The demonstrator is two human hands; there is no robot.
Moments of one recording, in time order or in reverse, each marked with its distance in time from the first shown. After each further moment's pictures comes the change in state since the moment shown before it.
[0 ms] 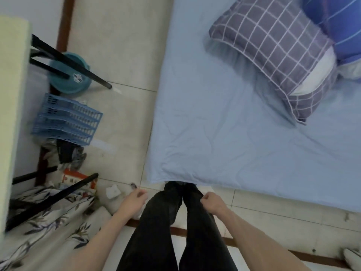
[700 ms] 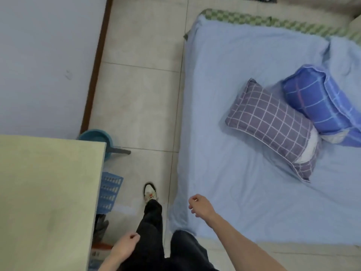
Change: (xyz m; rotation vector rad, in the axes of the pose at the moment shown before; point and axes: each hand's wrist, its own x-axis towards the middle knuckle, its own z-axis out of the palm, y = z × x) left_hand -0.012 0.103 -0.344 0.275 -0.120 -0.078; right_hand -0.111 -0.388 -0.110 0.474 0.137 -0.087
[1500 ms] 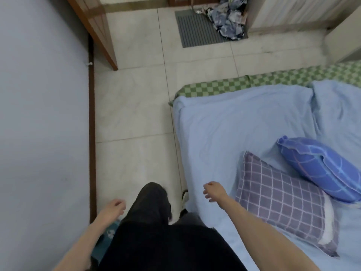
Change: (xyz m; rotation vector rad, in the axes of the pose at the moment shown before) left_hand -0.031 0.503 -0.453 -0.026 0.205 0.228; right_hand 0.116 -0.427 -0.332 0.340 0.081 0.007
